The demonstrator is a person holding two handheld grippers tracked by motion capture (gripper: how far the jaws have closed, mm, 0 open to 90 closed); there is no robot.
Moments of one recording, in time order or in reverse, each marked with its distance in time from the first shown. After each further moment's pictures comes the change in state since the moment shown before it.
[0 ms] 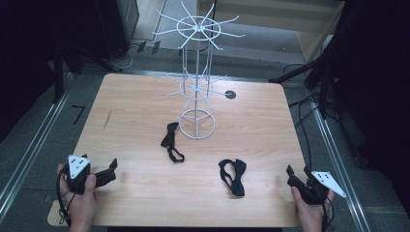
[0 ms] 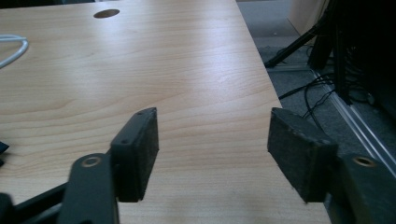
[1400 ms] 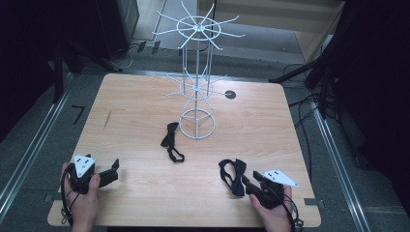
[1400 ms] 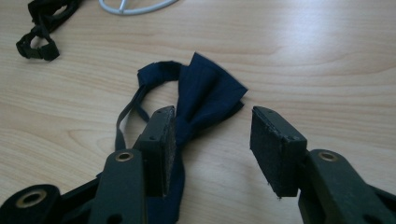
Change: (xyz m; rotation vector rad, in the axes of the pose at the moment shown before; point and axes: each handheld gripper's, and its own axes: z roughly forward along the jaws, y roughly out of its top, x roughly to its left) left arm -0.009 0.001 0.003 0.041 0.036 0.062; right arm 0.126 0.001 -0.009 0.250 0.302 -0.105
